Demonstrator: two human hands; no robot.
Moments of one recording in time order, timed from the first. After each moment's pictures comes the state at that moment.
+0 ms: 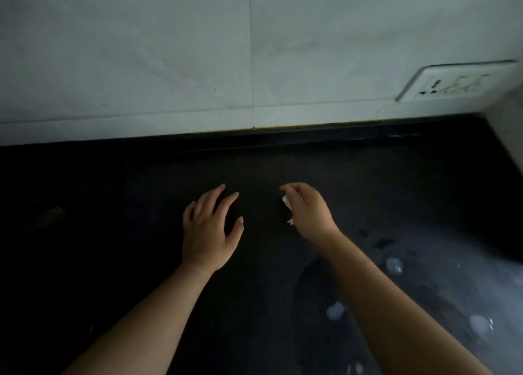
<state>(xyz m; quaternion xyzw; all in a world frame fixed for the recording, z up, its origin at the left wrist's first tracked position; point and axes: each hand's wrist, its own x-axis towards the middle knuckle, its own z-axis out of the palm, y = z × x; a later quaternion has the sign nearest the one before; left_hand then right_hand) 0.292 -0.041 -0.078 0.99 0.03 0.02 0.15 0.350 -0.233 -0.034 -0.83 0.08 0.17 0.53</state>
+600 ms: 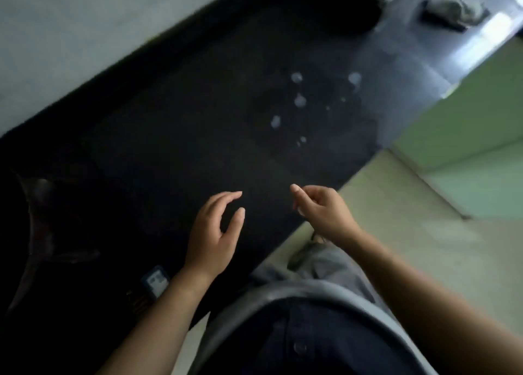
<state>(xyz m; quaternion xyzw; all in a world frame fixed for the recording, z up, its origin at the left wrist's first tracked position) 0.046 -0.018 0.023 0.86 -0.20 -0.14 0.44 -0.014 -0.221 0.025 -0.80 0.28 0.05 0.52</state>
